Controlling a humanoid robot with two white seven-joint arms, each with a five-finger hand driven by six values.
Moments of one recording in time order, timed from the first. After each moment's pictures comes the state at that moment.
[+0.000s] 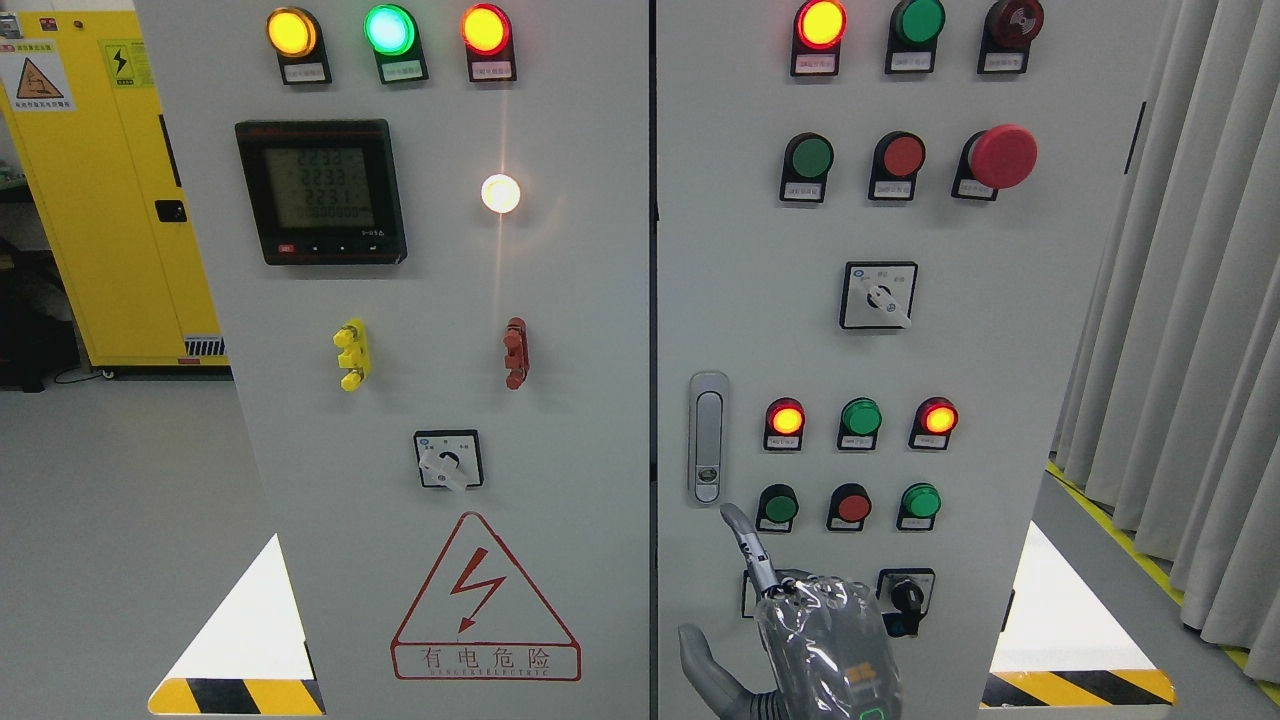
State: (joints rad) left arm -0.04 -0.11 -0.09 -0.04 0.15 -0.05 -0.03; right arm -0.18 0.09 0.24 -1.85 1.35 -0.07 -0.16
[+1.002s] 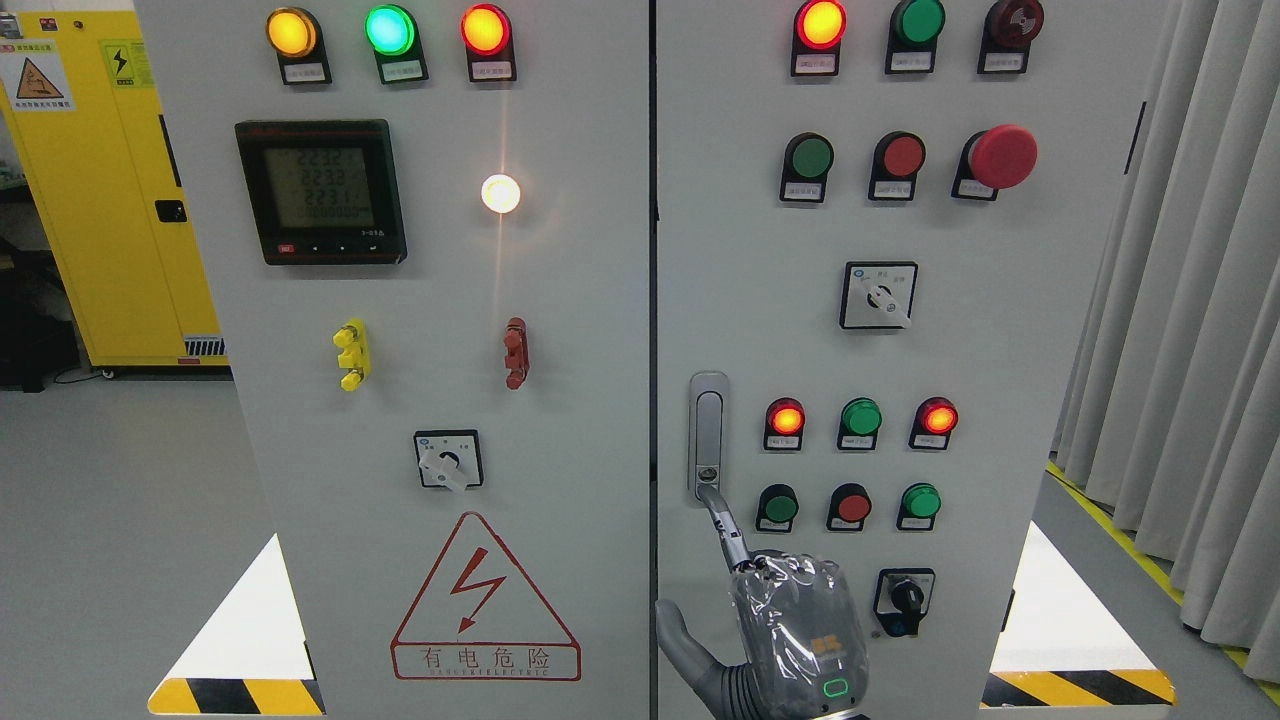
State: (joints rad) left arm -0.04 -0.11 -0.09 -0.04 0.15 -0.05 -0.03; right arm -0.24 0.12 0.27 -1.78 1.38 -0.01 -0.15
